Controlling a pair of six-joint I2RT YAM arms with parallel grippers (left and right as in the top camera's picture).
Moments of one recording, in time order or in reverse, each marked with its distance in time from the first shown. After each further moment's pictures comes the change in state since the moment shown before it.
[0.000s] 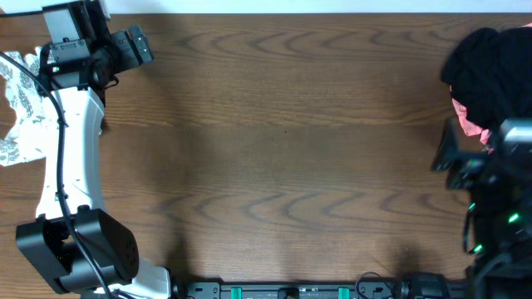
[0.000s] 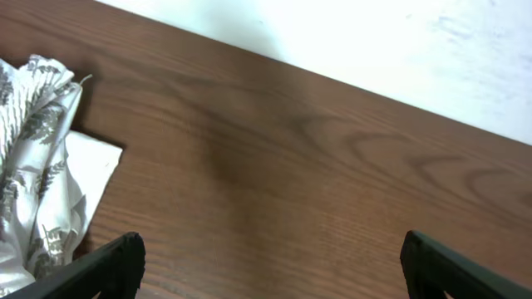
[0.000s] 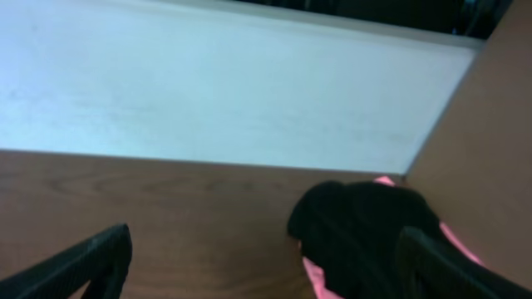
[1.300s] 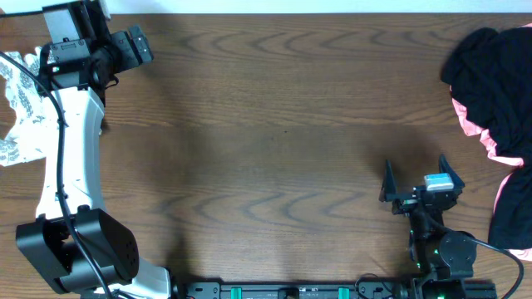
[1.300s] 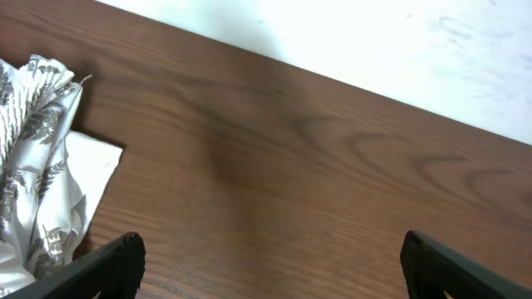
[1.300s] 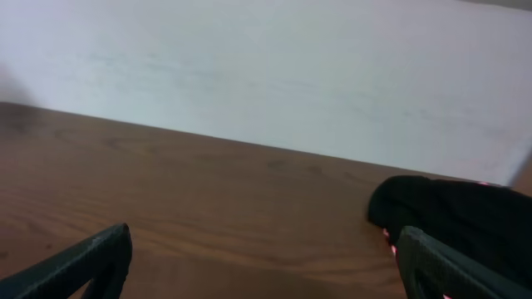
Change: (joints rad) left arm 0.000 0.000 0.000 0.000 0.001 0.000; right arm 0.129 -0.453 -0.817 0.516 -0.064 0.000
